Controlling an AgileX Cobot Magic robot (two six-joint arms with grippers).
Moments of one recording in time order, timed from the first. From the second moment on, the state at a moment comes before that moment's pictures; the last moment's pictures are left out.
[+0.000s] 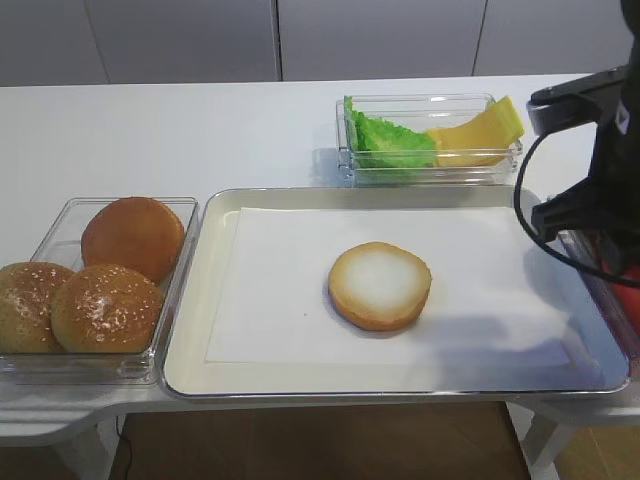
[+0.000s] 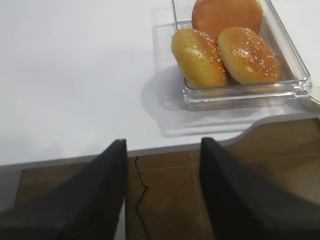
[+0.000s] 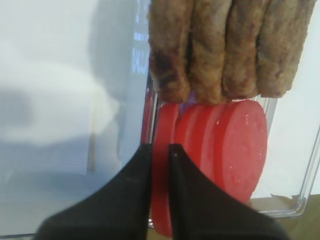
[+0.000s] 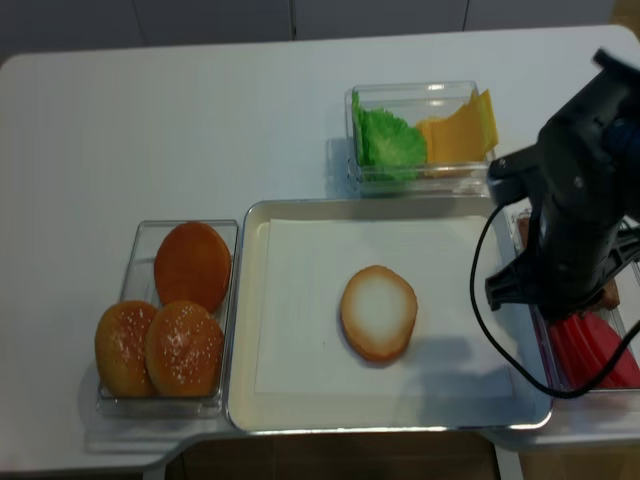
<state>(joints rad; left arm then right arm) -0.01 -0.02 -0.49 0.03 1.19 -0.04 0.40 1.49 -1.06 -0.25 1.18 0.34</state>
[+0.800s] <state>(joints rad) -0.01 -0.02 -0.49 0.03 1.19 -0.04 0.40 1.27 -1.06 -0.21 1.19 0.32</state>
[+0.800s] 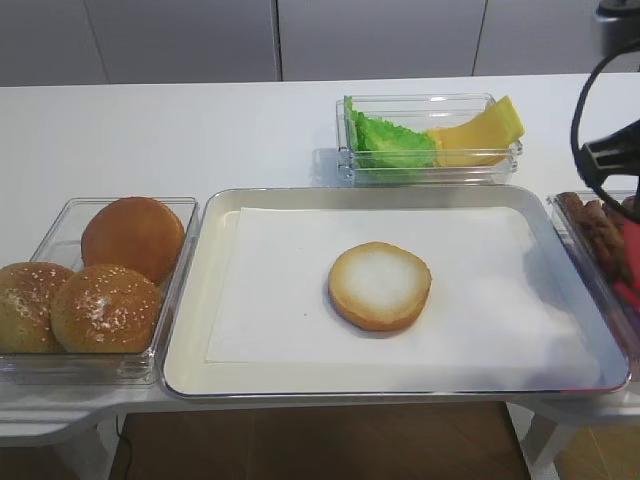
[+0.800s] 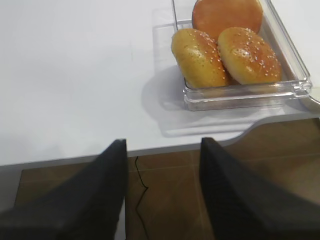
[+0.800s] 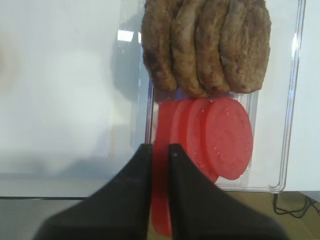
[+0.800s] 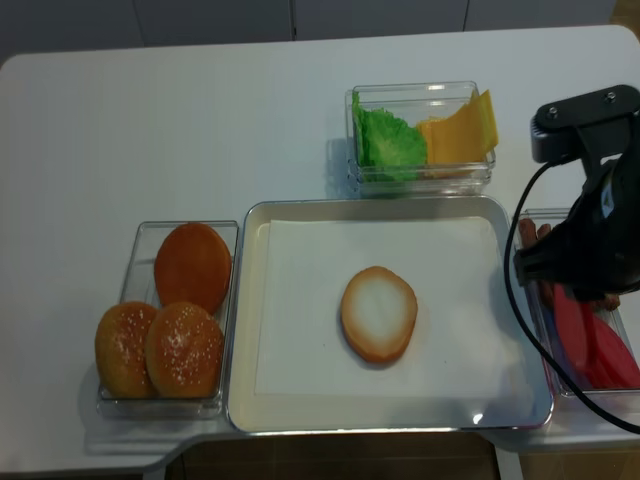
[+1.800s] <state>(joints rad) -0.01 -0.02 -0.49 0.03 1.19 -0.04 0.63 1.45 -1.30 -0.12 1.10 0.31</state>
